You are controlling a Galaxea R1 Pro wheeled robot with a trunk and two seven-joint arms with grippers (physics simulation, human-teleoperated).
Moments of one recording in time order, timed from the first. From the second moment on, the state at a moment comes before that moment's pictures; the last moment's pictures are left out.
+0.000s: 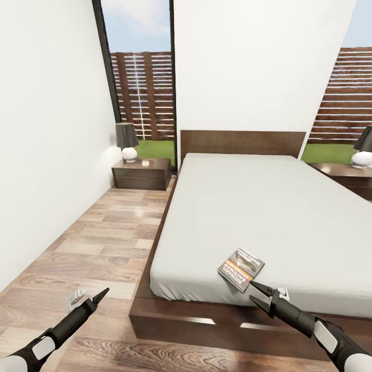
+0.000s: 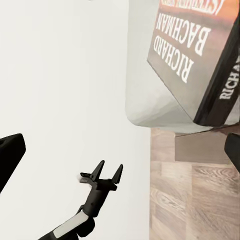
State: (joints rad) left arm -0.64 0.31 0.03 -0.02 0.78 -0.06 -0.90; right arm -0.58 -0.30 -0.05 -0.29 -0.69 0.62 1.23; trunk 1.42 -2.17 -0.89
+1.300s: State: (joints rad) left arm -0.64 0.31 0.03 -0.02 0.78 -0.06 -0.90; right arm -0.58 -0.30 -0.05 -0.30 -0.69 0.62 1.23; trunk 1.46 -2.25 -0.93
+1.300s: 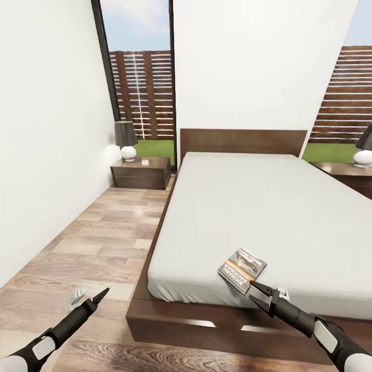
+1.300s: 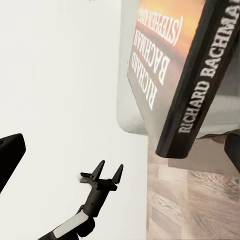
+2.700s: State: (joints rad) left arm -0.64 0.31 0.03 -0.02 0.78 -0.06 -0.90; right arm -0.58 -0.30 -0.05 -0.30 -0.69 0.62 1.23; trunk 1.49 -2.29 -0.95
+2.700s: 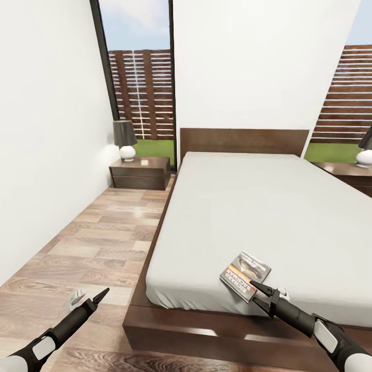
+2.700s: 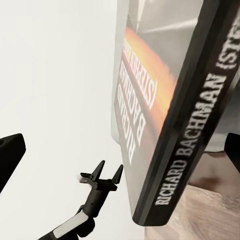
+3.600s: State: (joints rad) left arm -0.64 0.31 0.03 -0.02 0.78 -0.06 -0.90; right arm -0.58 -0.31 -0.05 -0.30 -0.68 0.62 1.23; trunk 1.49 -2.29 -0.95
